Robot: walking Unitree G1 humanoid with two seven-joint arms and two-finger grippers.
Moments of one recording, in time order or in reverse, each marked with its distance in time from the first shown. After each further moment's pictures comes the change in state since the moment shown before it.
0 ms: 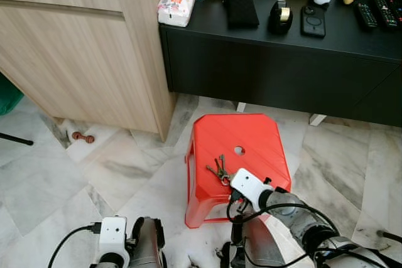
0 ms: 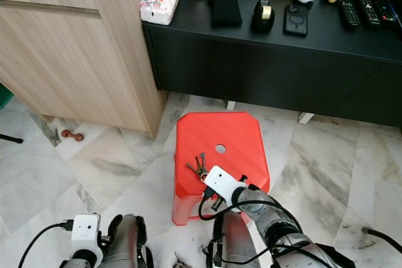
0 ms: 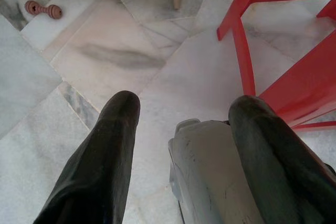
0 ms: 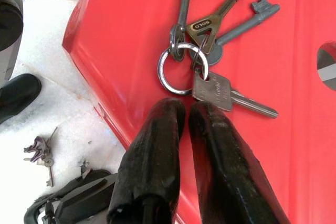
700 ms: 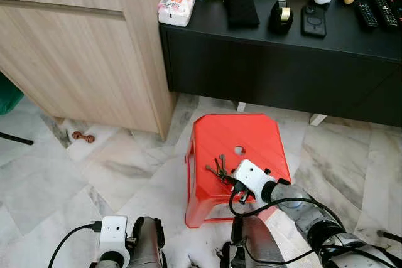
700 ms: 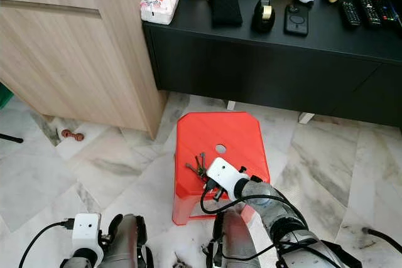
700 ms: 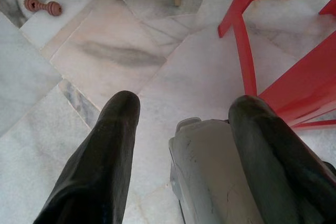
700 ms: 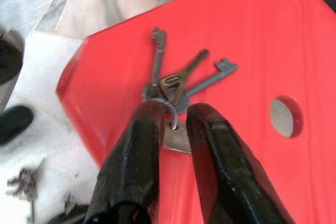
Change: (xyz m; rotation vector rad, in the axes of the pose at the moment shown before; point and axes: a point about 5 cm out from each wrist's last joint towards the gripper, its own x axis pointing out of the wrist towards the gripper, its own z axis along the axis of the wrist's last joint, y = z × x) left arm 0.003 0.000 0.000 0.000 0.012 0.002; right arm -0.008 -0.015 0.015 -0.064 -0.138 0.049
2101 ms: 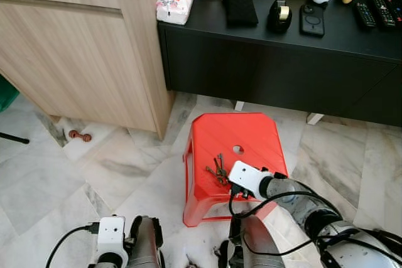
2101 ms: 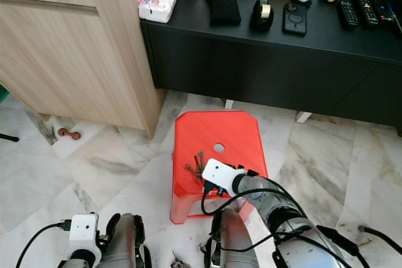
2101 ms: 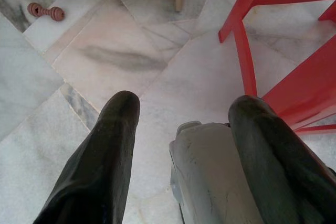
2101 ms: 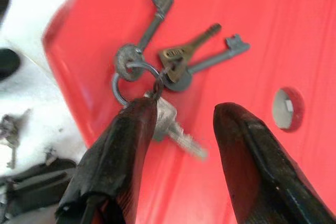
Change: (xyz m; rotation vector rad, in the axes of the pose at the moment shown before) left arm -0.005 0.002 0.001 0.003 -0.029 0.018; right arm 0.007 -0.007 0.005 -0.126 0.120 -0.006
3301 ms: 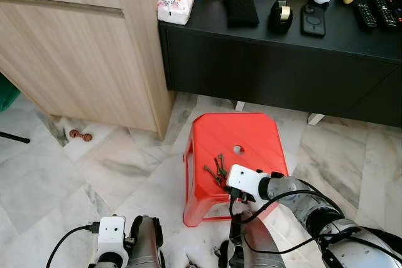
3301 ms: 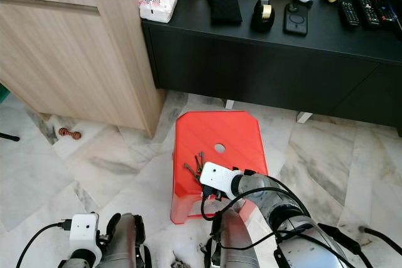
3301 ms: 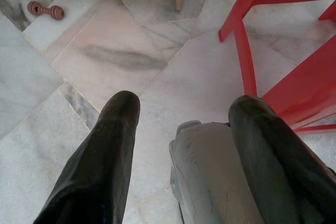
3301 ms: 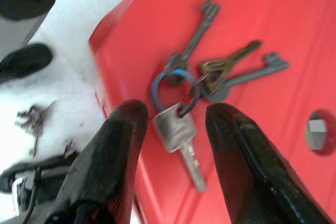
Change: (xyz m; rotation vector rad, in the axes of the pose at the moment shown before) left arm 0.001 0.000 0.001 -0.001 0.004 -0.002; right arm -0.002 0.004 0.000 -0.072 0.010 0.144
